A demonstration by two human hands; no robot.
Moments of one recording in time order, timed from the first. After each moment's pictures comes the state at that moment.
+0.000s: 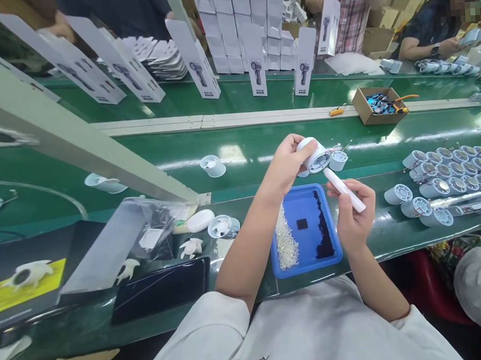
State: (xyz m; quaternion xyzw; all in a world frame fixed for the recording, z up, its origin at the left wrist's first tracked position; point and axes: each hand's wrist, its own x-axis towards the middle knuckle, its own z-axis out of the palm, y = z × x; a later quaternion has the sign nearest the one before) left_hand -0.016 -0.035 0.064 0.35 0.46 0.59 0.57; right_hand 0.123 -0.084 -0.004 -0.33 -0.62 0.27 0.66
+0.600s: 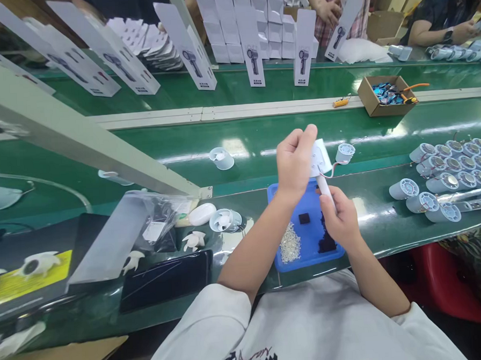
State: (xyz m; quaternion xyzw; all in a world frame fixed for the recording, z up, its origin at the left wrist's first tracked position) left_hand 0.008 -0.045 0.061 0.33 0.45 0.70 0.44; right_hand 0.123 -0.092 -0.007 -0.43 -0.70 0.32 0.47
